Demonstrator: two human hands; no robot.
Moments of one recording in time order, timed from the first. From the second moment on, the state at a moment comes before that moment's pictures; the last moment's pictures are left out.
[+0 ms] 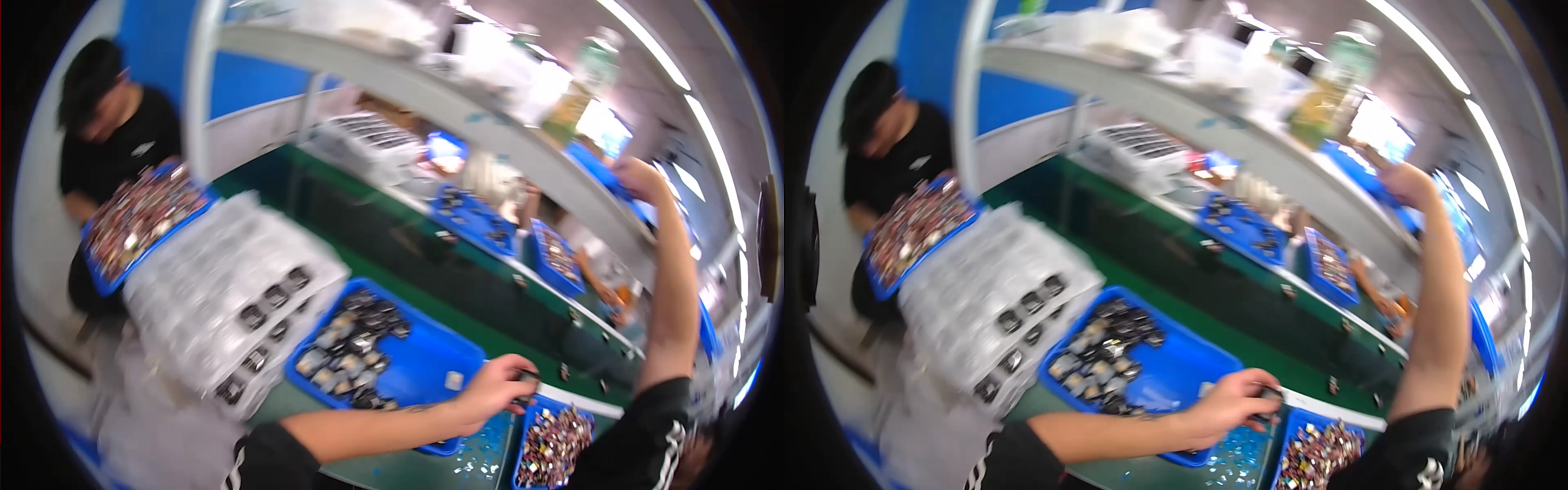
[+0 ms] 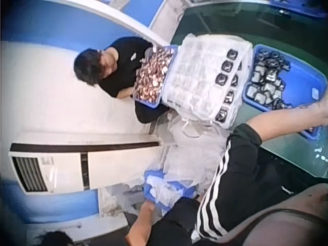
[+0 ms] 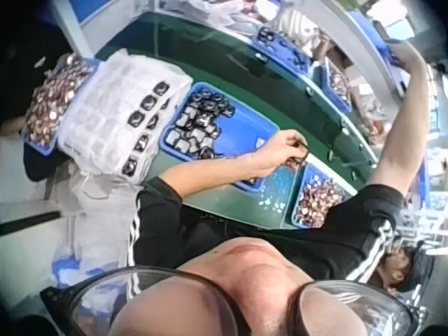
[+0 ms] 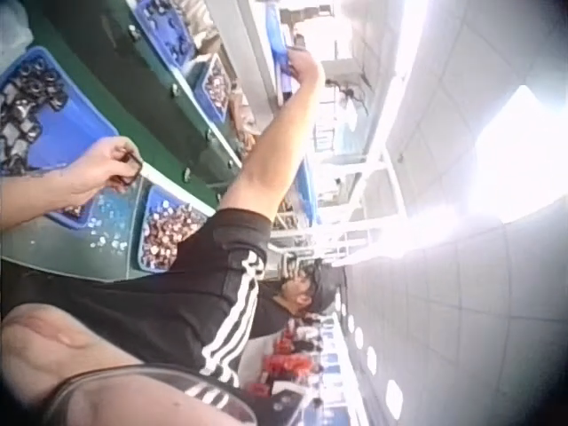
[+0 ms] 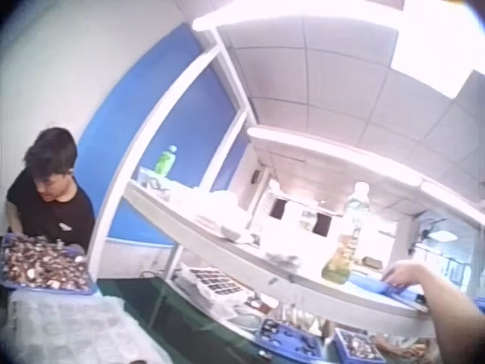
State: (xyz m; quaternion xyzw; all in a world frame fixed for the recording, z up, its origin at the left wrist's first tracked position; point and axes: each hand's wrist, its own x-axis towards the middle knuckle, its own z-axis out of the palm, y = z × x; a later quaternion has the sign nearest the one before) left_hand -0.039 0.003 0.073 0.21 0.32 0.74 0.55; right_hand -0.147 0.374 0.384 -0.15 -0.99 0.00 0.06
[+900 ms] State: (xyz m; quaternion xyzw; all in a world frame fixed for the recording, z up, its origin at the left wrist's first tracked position) left_hand -0.063 -0.007 0.016 0.72 0.66 0.19 -0.08; right_hand -0.081 0.311 0.412 -0.16 -0.88 0.34 0.29
